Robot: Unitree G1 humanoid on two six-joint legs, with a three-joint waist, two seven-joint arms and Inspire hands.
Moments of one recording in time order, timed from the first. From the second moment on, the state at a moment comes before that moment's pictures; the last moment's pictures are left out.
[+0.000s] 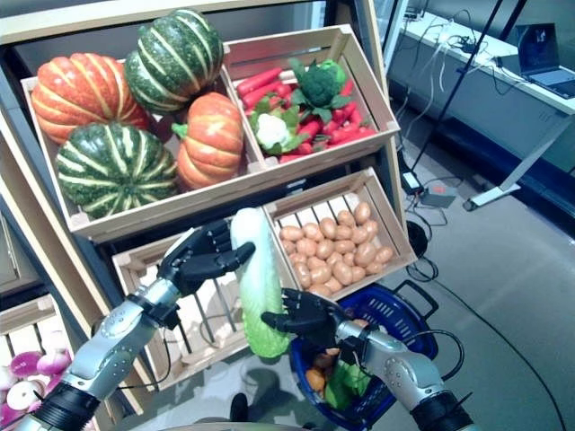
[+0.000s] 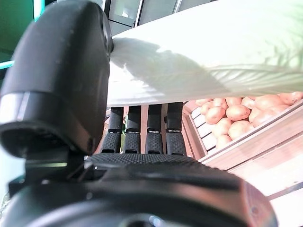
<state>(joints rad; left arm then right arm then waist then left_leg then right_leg) -0.04 0.55 -0.30 -0.04 -0.72 -0.04 -0.19 -0.02 -0.55 0.36 0.11 0.88 0.39 0.37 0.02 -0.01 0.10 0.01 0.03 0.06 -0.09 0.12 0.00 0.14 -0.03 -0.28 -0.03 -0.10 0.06</state>
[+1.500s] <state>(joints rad) -0.14 0.54 -0.12 -0.06 -0.66 -0.28 0.02 -0.15 -0.36 -0.03 0.40 1.11 -0.14 -0.27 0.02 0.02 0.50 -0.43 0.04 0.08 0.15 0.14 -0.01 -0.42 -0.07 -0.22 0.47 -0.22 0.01</state>
